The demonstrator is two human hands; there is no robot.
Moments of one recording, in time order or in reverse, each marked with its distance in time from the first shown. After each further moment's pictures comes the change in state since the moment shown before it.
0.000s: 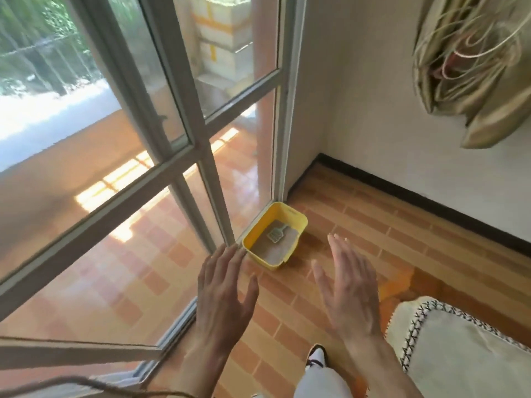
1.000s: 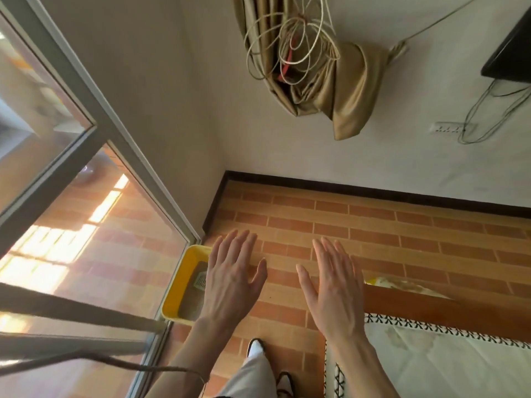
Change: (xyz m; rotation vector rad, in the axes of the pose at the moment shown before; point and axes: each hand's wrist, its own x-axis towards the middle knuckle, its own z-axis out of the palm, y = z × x) left_hand 0.235 0.290 0.238 0.088 -0.291 0.413; right_hand 0.141 0.299 -0.076 -0.158 0.112 0.405
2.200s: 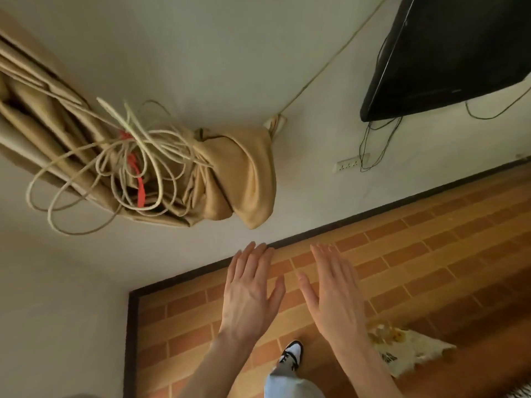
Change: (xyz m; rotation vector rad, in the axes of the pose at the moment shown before) left_hand 0.478 0.147 0.167 -0.250 0.002 0.592; right_hand 0.403 0.173 0.011 -0.087 0.180 0.414
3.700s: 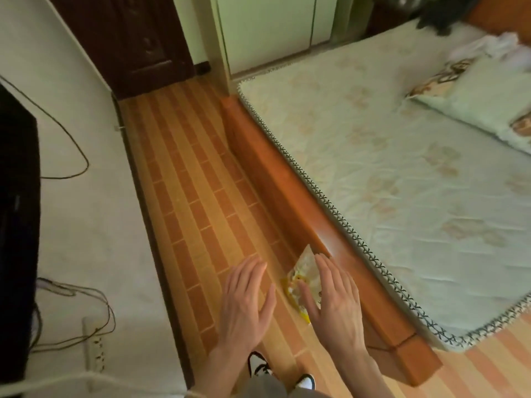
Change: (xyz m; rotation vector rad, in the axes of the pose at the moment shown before) left_hand 0.350 0.277 0.334 -0.607 -0.798 1.392; right_hand 0.140 0.235 0.004 -0.198 0.592 1.644
